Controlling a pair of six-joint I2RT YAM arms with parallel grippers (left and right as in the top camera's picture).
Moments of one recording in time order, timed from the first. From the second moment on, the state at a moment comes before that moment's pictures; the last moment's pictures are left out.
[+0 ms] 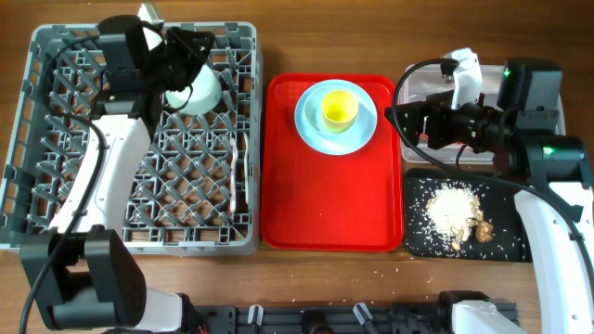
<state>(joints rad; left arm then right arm) 0.03 1.64 1.25 -0.13 0.53 -0.92 -0.01 1.25 1.22 -0.77 -0.60 -0.05</state>
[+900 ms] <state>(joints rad) -0.56 2.01 1.78 -0.68 0.16 -0.43 -0.01 1.25 1.22 -0.77 -0.60 -0.05</state>
